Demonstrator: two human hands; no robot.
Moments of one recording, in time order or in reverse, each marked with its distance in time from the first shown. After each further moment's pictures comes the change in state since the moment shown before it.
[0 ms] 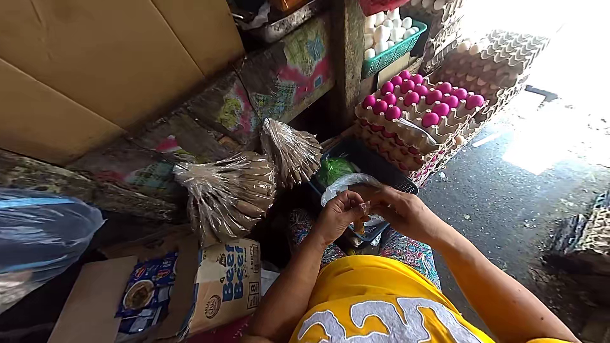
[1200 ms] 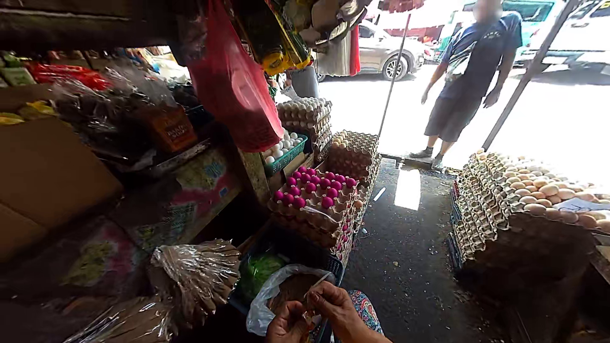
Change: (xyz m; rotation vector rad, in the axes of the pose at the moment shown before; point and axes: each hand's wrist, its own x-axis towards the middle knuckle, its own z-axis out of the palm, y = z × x) left_hand 0.018 -0.035 0.032 0.110 0.070 0.078; right_hand -0.026 0.027 0.036 0.800 0.559 0.206
